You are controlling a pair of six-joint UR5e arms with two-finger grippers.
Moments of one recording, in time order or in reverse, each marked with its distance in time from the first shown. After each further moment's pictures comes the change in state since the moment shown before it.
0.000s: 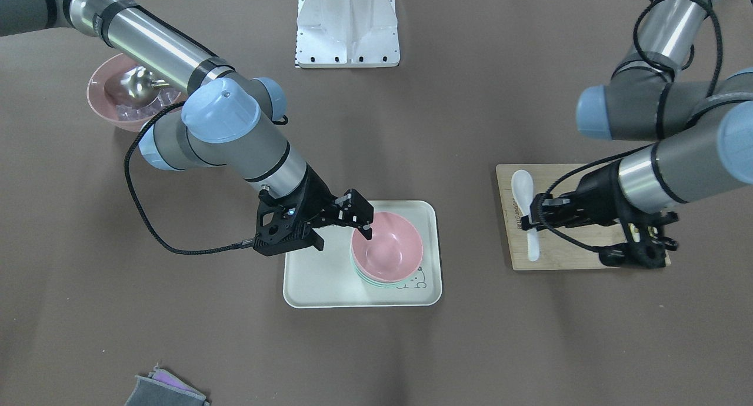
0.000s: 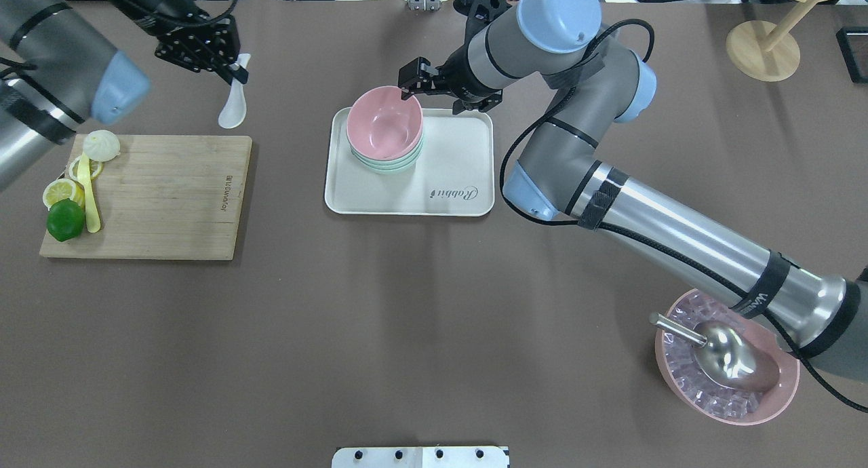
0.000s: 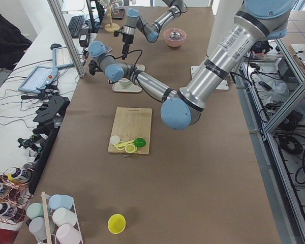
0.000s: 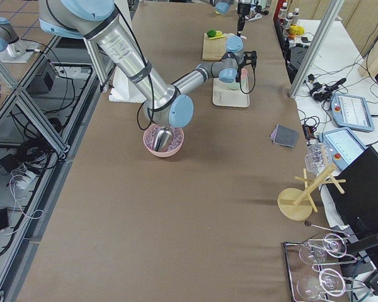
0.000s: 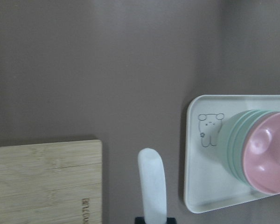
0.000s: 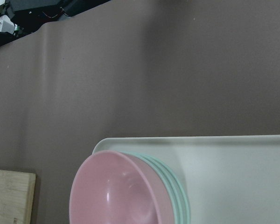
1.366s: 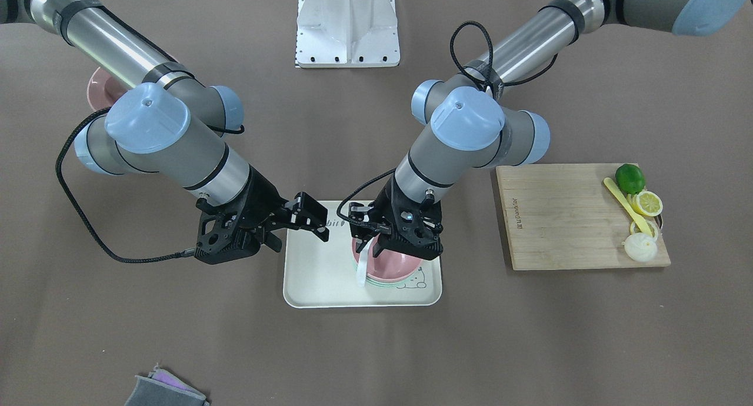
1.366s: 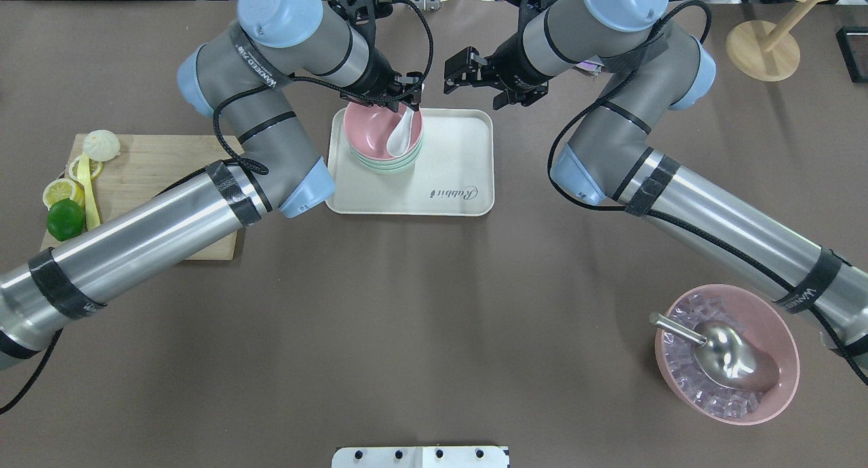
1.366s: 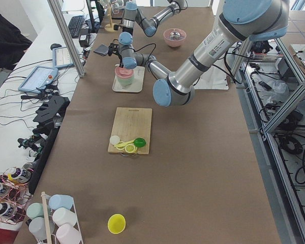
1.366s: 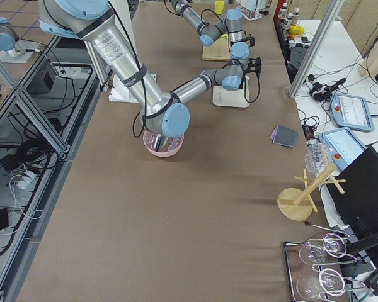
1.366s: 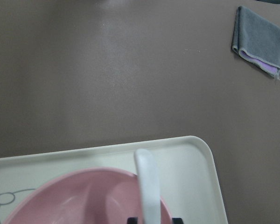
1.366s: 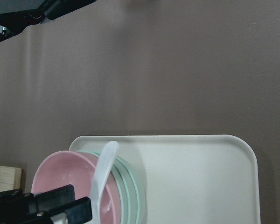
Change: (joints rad) left arm 0.299 -0.211 0.196 -0.368 0.516 -0.228; right arm 0.058 -0.082 0.058 0.000 0.086 -0.020
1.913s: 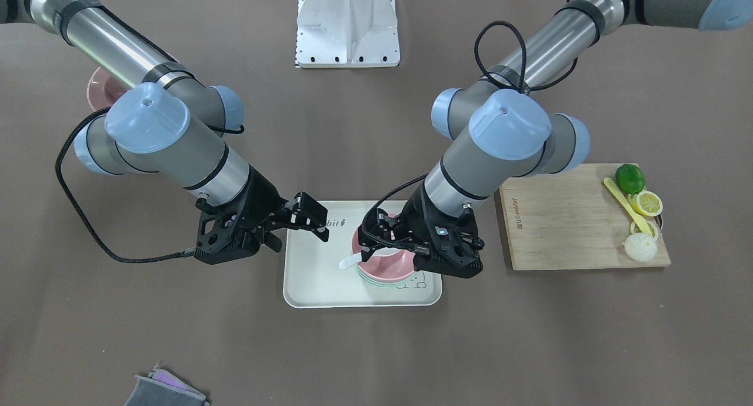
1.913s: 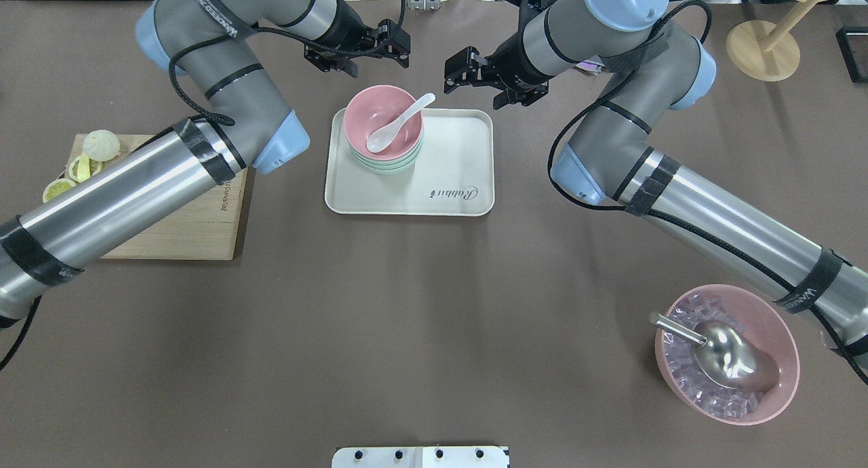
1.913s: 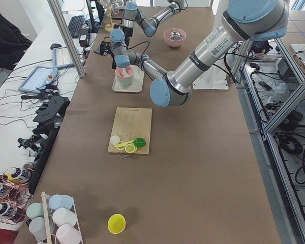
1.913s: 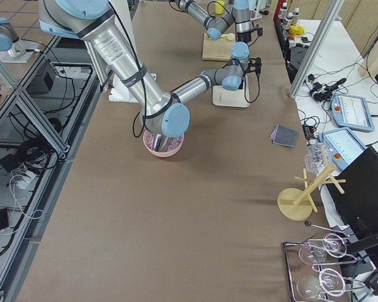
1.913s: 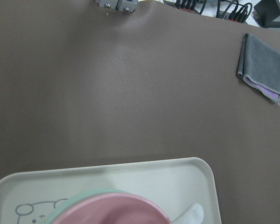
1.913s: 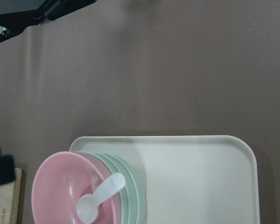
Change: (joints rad) left arm -0.115 0.000 0.000 0.021 -0.108 -0.025; right arm 0.004 -0.002 0.003 0.000 0.003 0.001
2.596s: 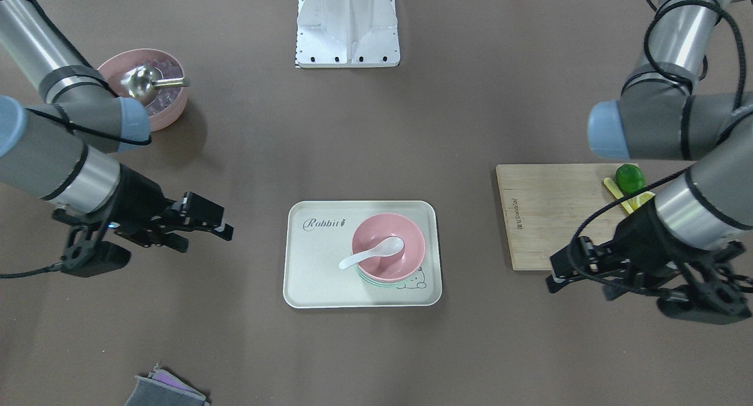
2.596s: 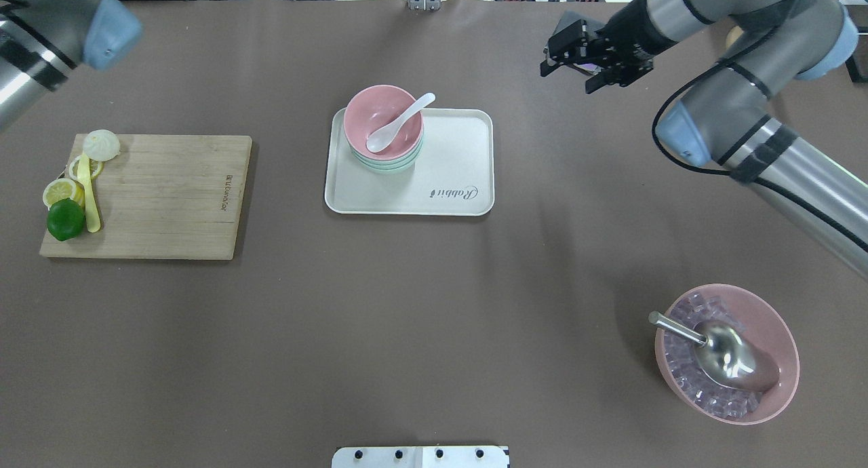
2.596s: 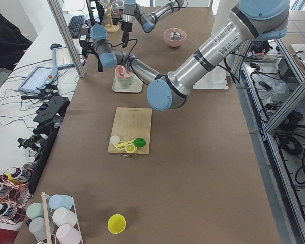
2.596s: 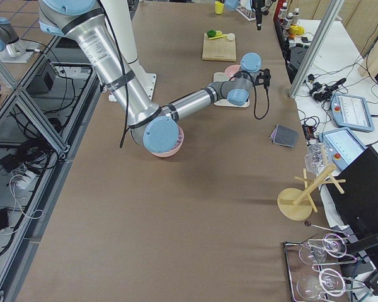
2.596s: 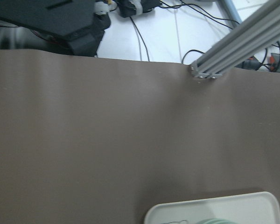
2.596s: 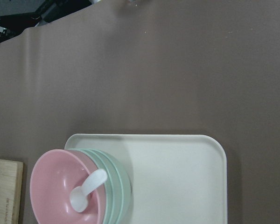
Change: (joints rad) left arm -0.307 0.197 -0.133 0.275 -0.203 0.431; right arm 0.213 -0.196 0.091 -0.011 0.280 -0.151
